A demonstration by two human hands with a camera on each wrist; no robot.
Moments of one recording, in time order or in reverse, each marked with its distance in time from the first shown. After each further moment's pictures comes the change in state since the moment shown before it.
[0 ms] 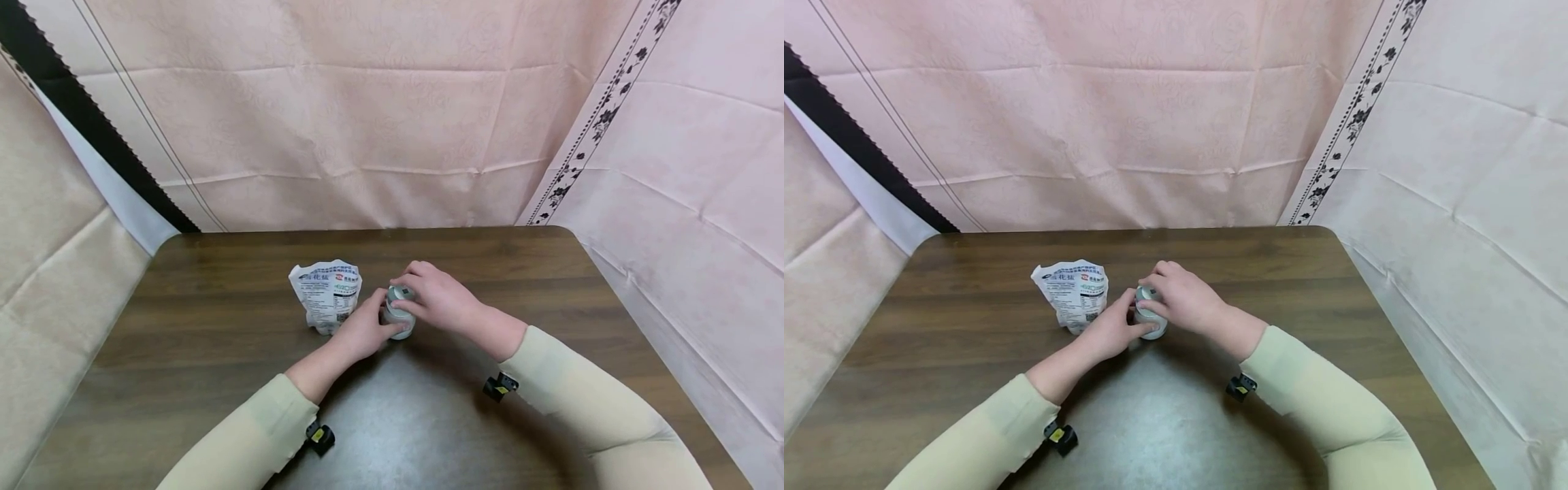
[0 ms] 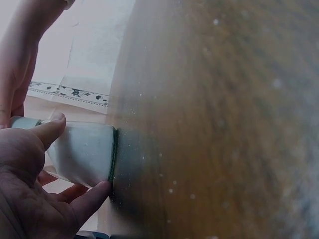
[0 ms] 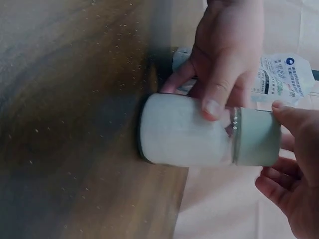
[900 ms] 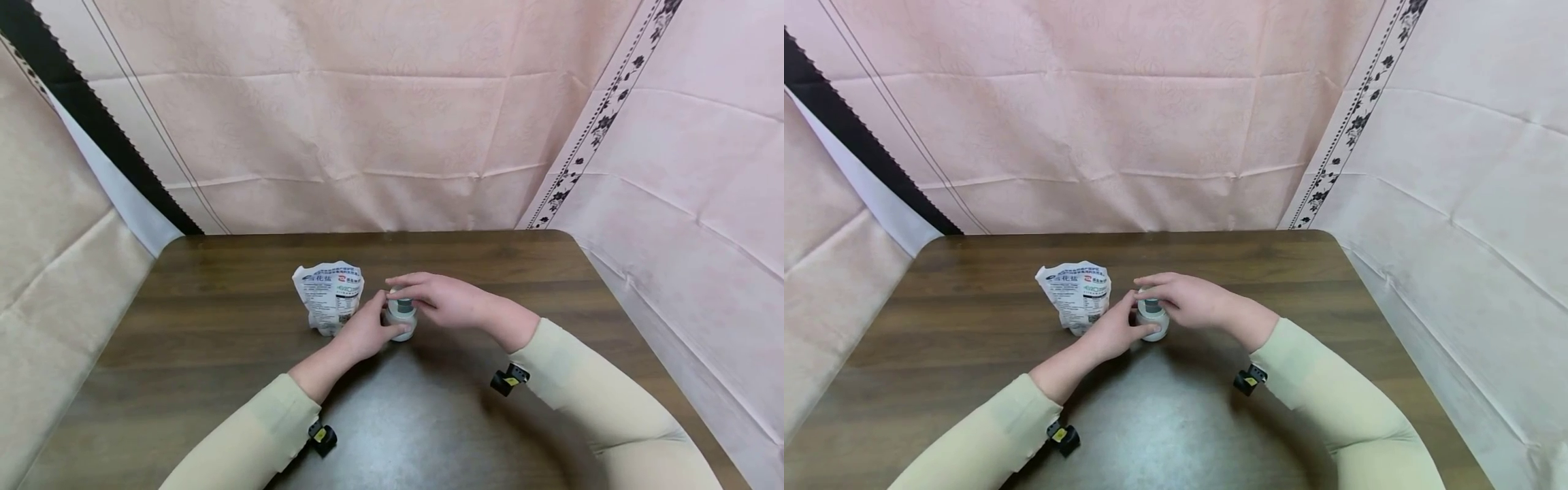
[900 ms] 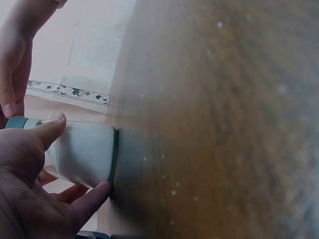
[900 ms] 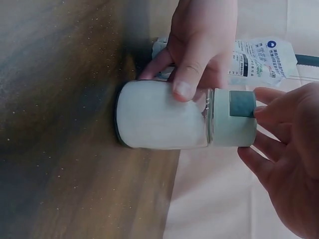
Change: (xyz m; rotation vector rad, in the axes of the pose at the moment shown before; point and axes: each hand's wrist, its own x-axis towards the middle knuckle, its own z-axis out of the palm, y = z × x) left_hand -0.001 0.002 -0.001 0.000 -0.011 -0.035; right_hand -0.005 0.010 -0.022 0.183 -0.240 -0.141
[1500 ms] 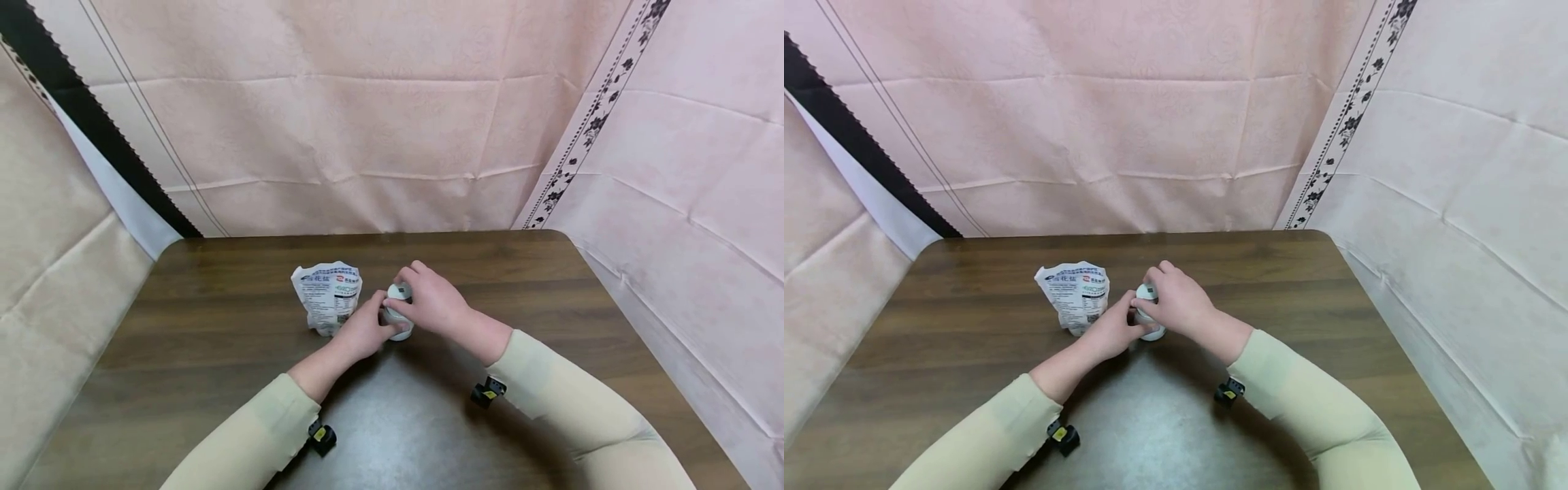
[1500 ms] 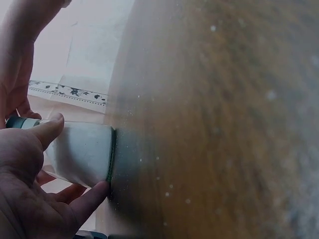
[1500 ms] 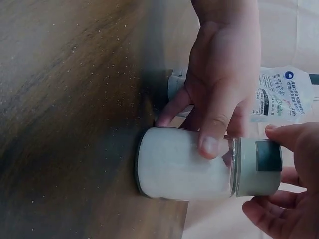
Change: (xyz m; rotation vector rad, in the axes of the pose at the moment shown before) left_hand -0.003 0.000 0.001 -0.035 0.020 0.042; right_hand 0.020 -0.025 0.027 -0.112 0.284 0.449
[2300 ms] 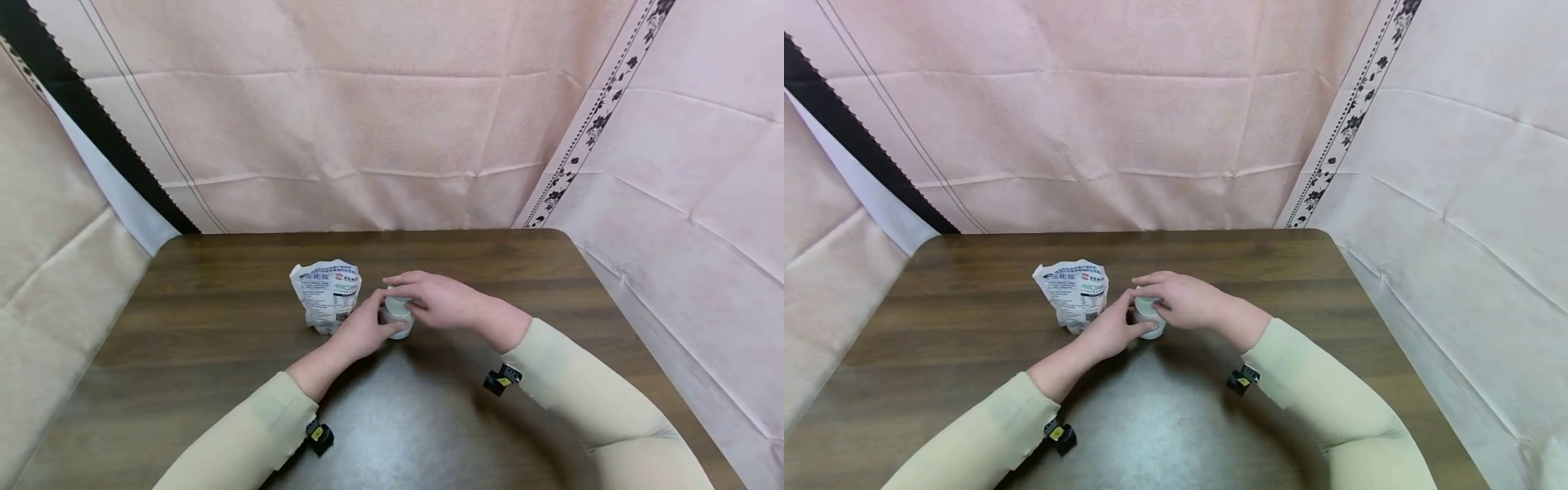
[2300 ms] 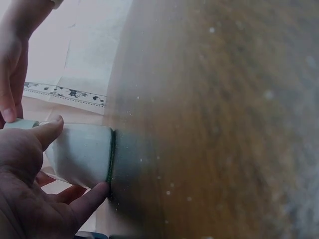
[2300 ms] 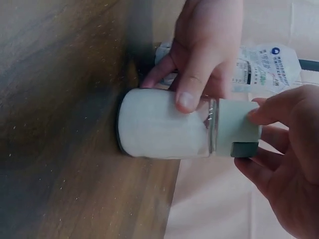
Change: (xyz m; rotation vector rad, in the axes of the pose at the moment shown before) left_hand 0.000 0.002 0.000 0.014 0.001 -0.005; right_hand 0.001 0.021 -0.024 -0.008 -0.265 -0.391
